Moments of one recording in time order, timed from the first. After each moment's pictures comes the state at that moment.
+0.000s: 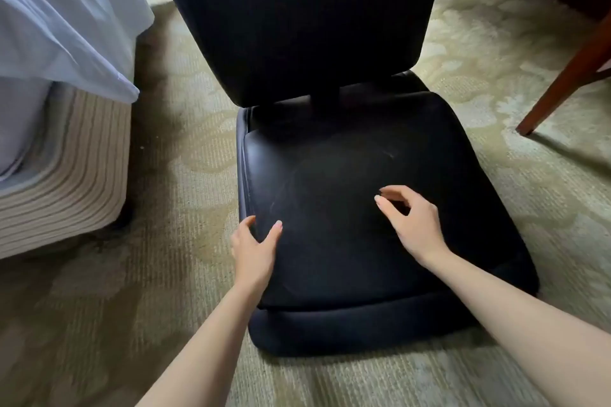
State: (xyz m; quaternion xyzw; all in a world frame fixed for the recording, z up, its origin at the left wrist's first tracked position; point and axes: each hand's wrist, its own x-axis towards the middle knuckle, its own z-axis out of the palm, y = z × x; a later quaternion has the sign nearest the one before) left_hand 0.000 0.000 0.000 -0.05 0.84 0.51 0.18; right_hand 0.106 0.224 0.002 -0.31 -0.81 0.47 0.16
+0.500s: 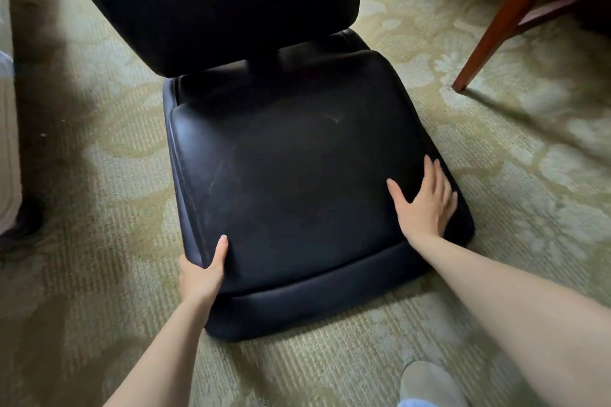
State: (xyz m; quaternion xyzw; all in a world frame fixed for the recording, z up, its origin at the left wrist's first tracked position) left_hand 0.017 -0.026 -0.067 -0.19 0.82 0.47 0.26; right_hand 0.176 0.271 -0.057 -0.53 -0.81 0.18 0.18
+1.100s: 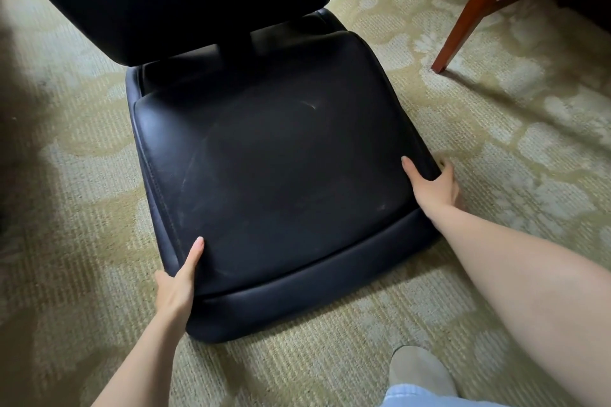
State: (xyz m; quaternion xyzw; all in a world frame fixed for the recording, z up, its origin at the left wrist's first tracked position) left_hand 0.019 -0.039 -0.072 -0.22 0.79 0.48 0.32; right_hand 0.201 0.322 -0.054 -0.68 -0.64 0.34 0.11
